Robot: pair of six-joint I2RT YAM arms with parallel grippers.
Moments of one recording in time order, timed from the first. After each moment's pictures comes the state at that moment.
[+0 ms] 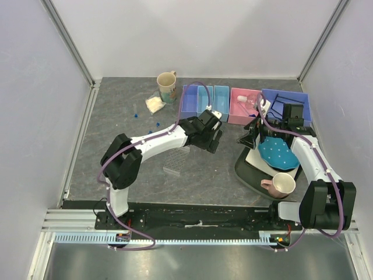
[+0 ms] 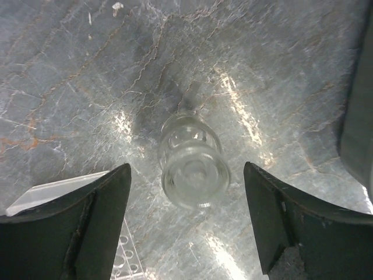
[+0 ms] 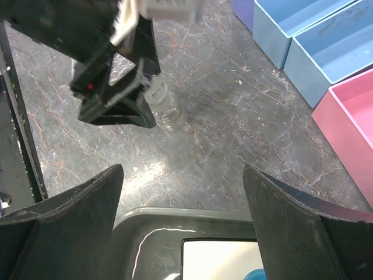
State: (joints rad) left arm -0.88 1.94 1.47 -0.52 -0.12 -0.32; right arm -0.06 1.29 0.92 -0.44 -1.04 -0.50
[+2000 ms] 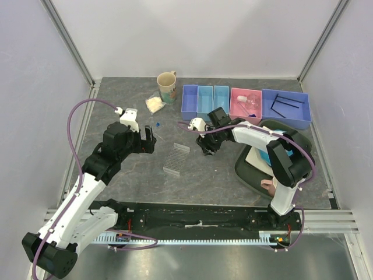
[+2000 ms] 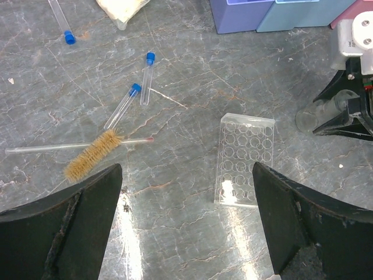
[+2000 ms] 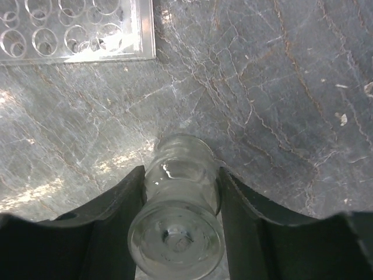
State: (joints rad) left arm -0.41 0.82 0.81 -0.47 -0.09 -0.19; right arm 0.57 1.82 1.18 -0.42 -0.37 -0.49
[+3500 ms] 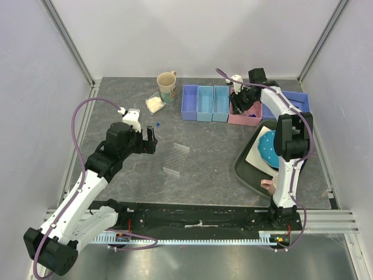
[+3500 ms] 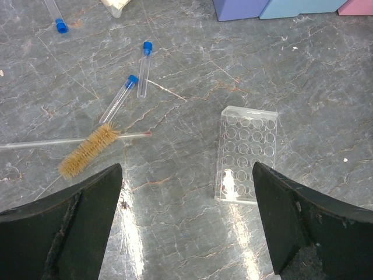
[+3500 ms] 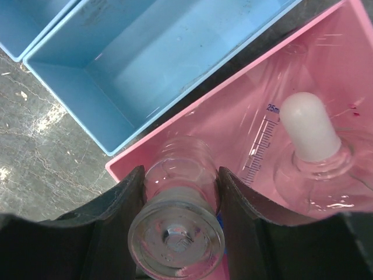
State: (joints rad) left arm -0.41 0.86 0.80 -0.47 -0.08 -0.19; right arm 0.11 2.13 1.81 -0.70 -0.39 -0.58
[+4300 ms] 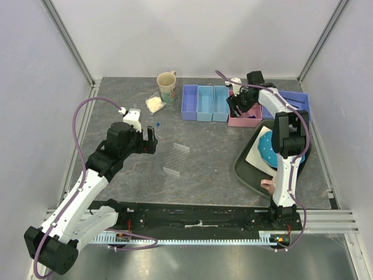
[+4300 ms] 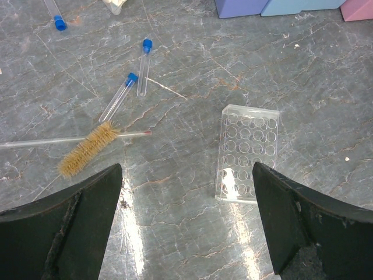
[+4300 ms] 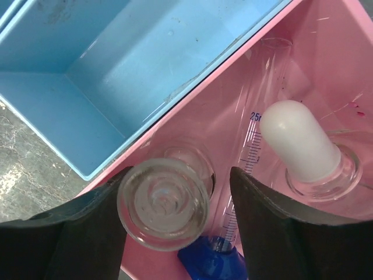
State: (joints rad) left arm -0.41 0.87 0.80 -0.47 -0.08 -0.19; right arm 0.11 2.21 1.82 -0.68 -0.38 -0.55
